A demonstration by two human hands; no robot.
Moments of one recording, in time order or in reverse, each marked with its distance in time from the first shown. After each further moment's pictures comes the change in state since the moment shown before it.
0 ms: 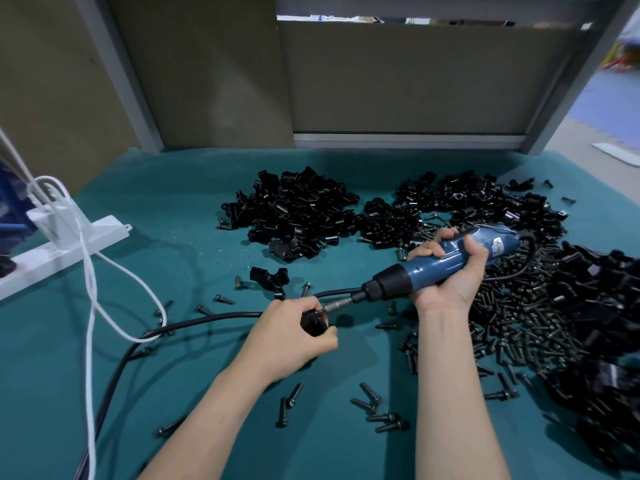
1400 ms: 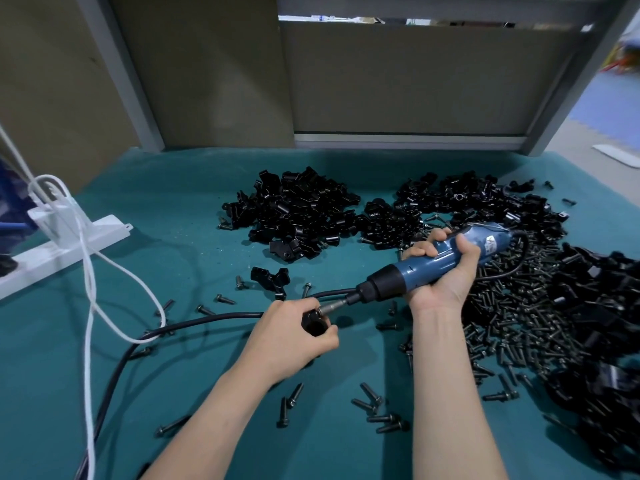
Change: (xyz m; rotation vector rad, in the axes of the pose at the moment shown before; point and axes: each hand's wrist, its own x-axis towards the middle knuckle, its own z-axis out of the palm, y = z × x) left_hand -0.003 0.007 -0.001 -0.005 0.014 0.008; right_hand 0.001 0.009 0.001 -0.027 -0.012 -0.003
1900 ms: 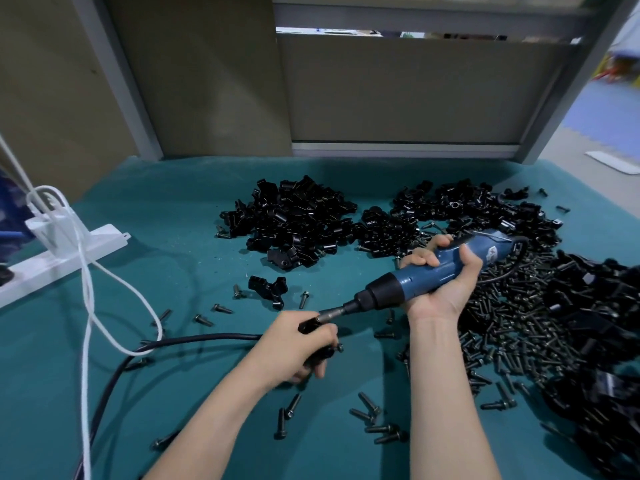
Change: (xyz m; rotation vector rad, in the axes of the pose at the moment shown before) left_hand -0.001 0.007 -0.006 -0.499 -0.278 -0.195; right_hand 0.000 -0.001 -0.005 0.095 -0.137 0.032
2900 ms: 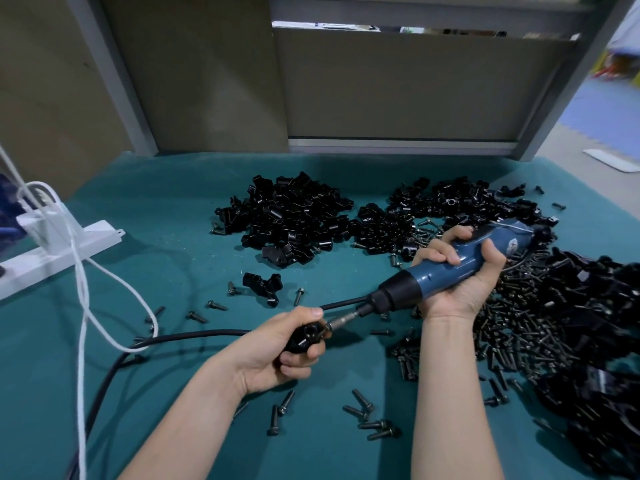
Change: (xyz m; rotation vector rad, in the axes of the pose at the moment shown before) left_hand 0.004 -0.004 -0.008 -0.645 -0.308 -0.200; right_hand -0.003 -0.023 0.009 0.078 -0.213 0.043
